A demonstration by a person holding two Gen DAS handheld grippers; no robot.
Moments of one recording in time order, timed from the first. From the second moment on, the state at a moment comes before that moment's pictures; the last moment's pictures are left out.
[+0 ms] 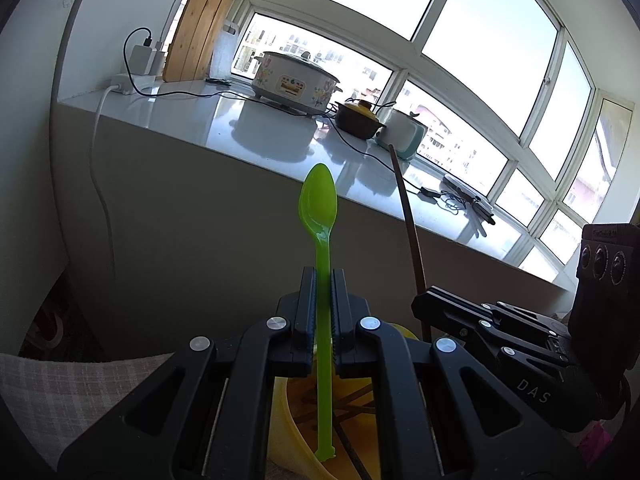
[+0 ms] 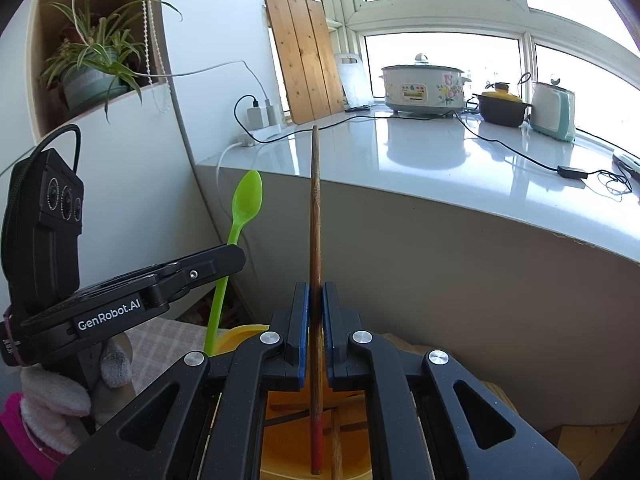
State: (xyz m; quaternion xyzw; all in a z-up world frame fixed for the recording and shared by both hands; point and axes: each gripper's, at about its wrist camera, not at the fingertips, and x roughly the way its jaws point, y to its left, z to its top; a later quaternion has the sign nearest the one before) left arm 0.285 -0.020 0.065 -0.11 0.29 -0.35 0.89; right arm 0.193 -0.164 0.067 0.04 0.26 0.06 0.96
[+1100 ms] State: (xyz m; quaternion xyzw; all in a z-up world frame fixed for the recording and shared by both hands) left arm 0.212 0.013 0.069 -0.07 0.28 -0.36 0.89; right arm 0.132 -0.158 0.055 0.02 0.31 0.08 0.95
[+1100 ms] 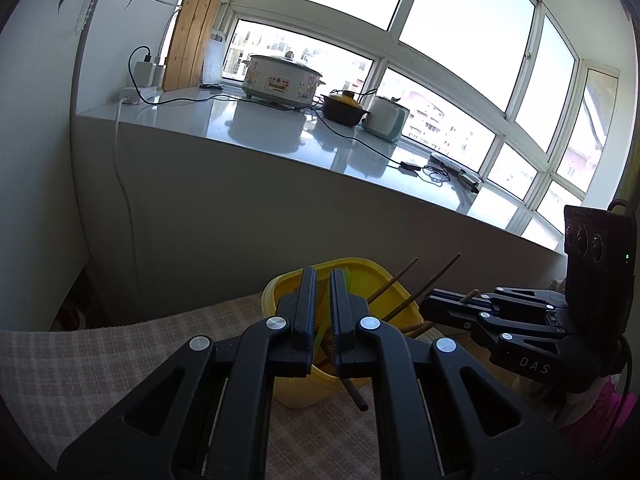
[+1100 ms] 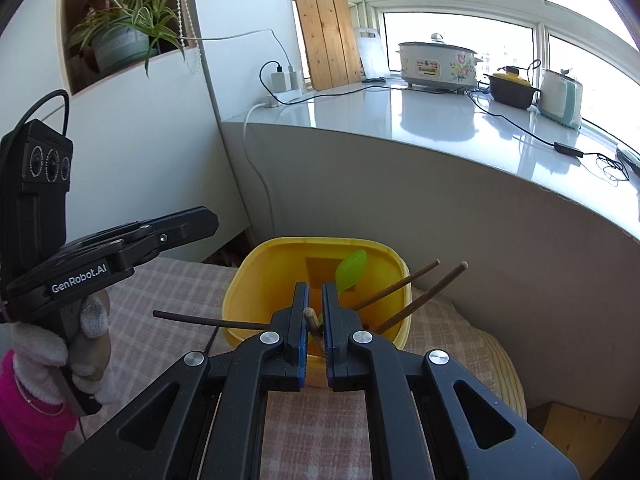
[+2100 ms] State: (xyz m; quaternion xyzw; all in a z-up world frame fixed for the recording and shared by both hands) left arm 0.141 0.099 -0.060 -0.06 0.46 -0.25 0.85; right arm 0.062 -0.095 -0.019 -0.03 0.36 0.16 0.92
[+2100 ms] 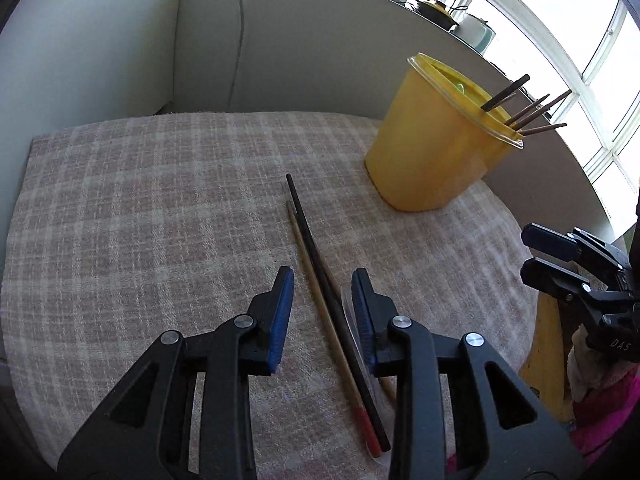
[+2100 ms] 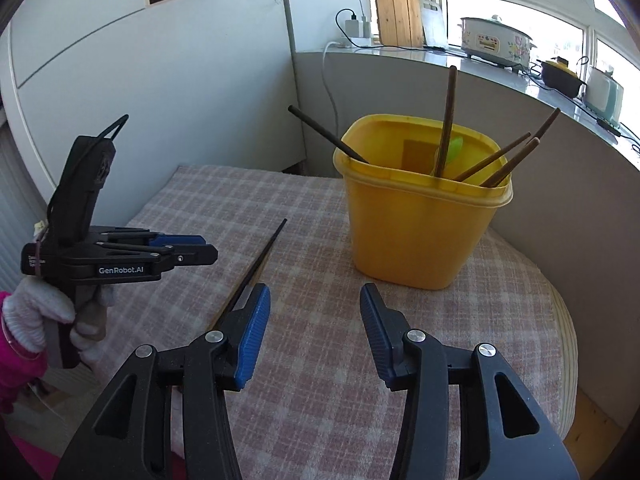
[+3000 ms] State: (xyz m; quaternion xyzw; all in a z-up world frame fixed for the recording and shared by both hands) left arm 0.142 0.087 -0.088 0.01 0.51 -0.24 0.82; right arm 0.078 -0.059 -0.089 -0.02 0.48 0.21 0.85
